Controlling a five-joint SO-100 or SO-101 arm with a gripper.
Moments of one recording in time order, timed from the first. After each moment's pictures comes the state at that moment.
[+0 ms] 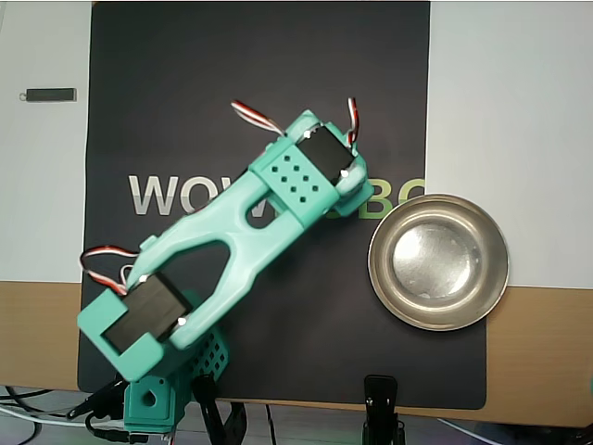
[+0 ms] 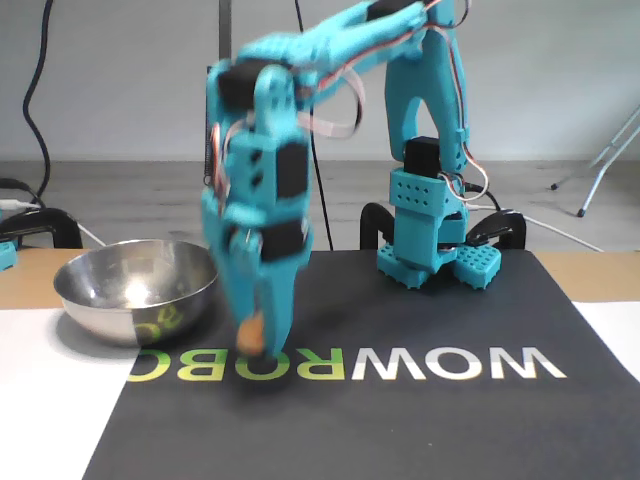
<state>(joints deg) 44.1 76.1 88.6 73.7 -89.6</state>
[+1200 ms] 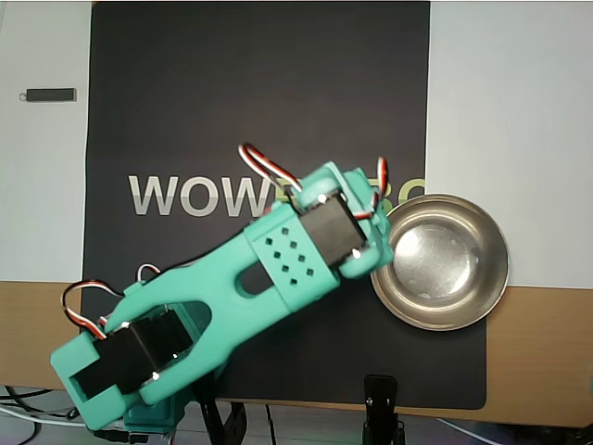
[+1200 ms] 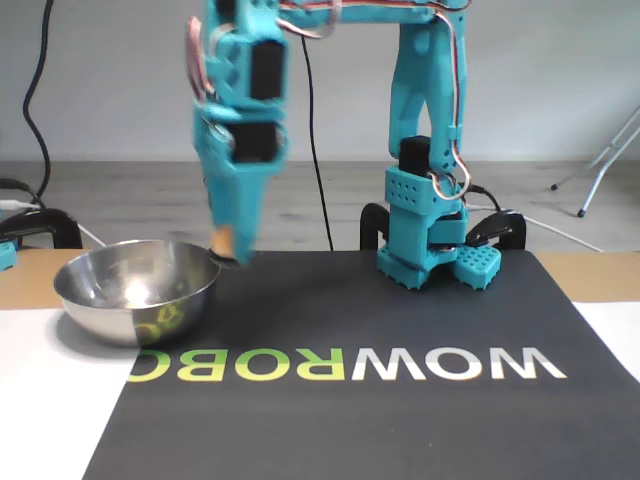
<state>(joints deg) 56.2 87.7 83.9 83.6 -89.6</state>
